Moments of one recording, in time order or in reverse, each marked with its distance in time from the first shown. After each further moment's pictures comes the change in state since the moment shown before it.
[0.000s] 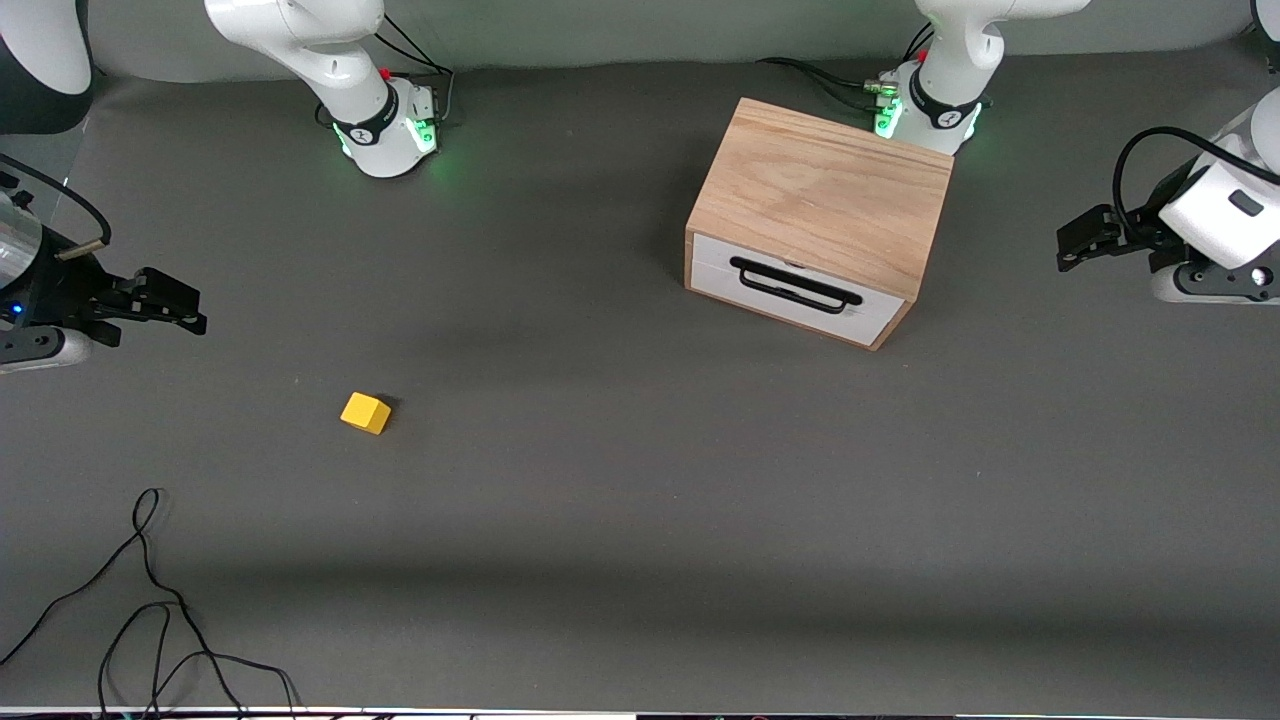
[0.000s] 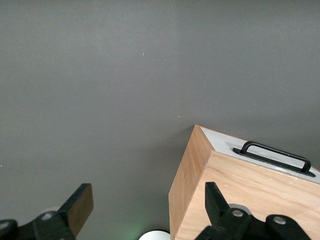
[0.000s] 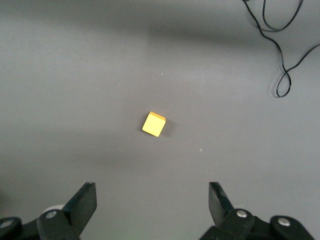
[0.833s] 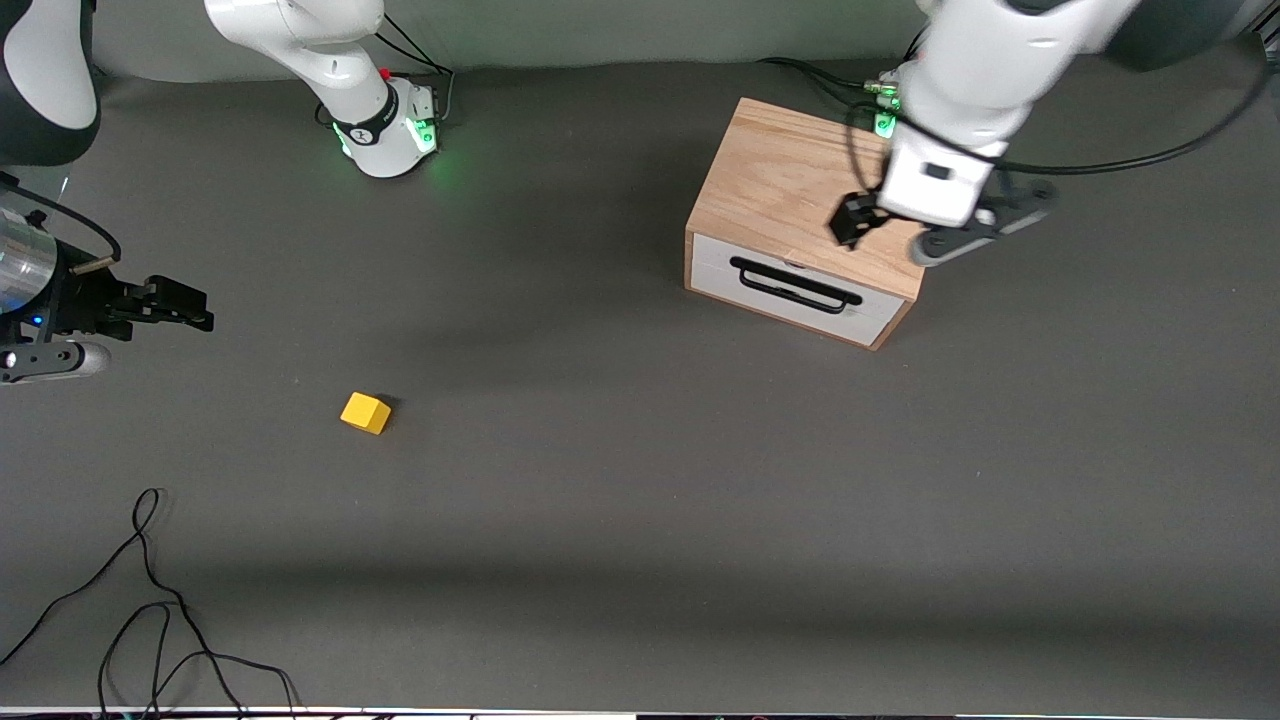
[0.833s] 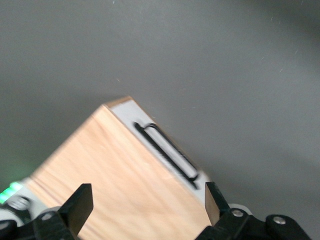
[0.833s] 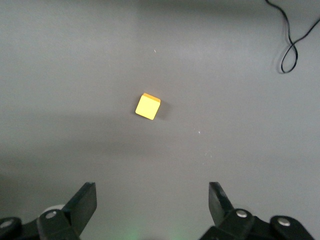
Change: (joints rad) left arm -0.064 0.063 -0.415 0.034 -0.003 0.050 -1.068; right arm -0.001 0.012 -0.034 -0.054 0.000 -0.027 0.000
